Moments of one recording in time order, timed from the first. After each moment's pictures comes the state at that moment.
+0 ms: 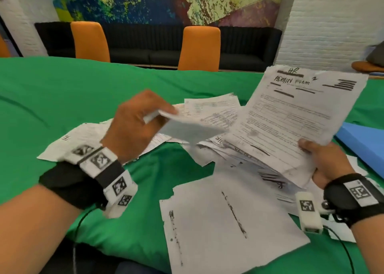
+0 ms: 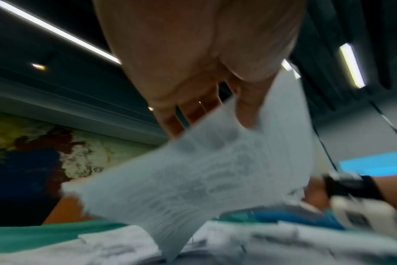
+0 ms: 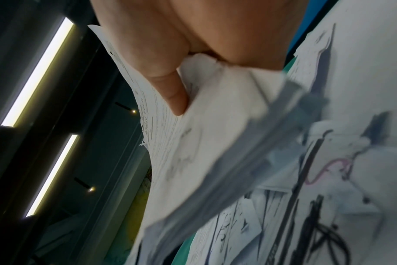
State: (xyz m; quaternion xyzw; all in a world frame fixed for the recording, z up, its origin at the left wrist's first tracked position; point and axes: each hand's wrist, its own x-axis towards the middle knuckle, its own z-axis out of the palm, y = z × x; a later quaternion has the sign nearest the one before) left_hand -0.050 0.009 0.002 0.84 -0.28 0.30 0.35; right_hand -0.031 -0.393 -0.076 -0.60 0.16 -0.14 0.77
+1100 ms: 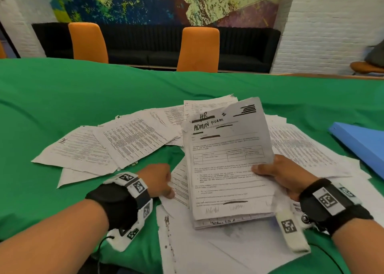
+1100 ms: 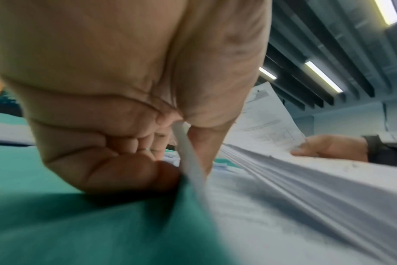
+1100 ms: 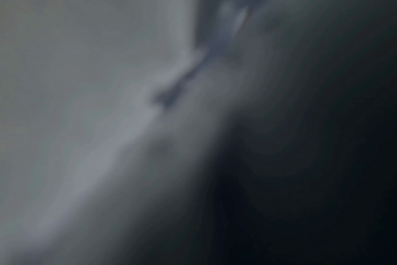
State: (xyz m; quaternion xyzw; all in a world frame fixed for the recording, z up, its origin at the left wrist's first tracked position) left_hand -0.021 -0.007 -0.104 0.98 -0.04 -0.19 0.11; right_hand -0.034 -0.335 -0.092 -0.74 0.06 0.15 0.65
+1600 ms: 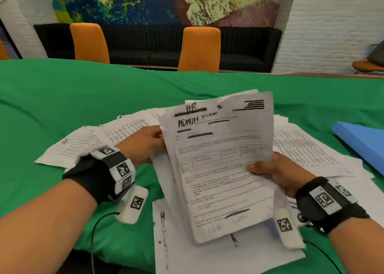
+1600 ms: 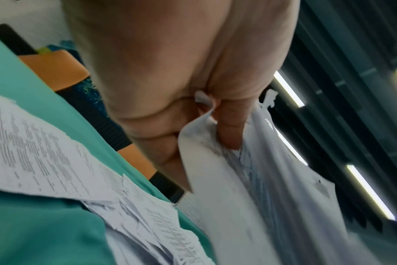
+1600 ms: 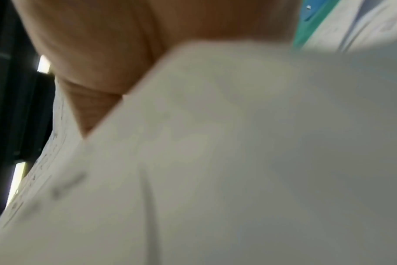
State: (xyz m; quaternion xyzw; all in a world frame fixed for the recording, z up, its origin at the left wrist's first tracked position) left_hand -0.016 0.011 -0.038 0.79 -0.01 -0.11 0.60; right_hand -0.037 -0.323 -0.085 -0.72 0.00 0.16 0.67
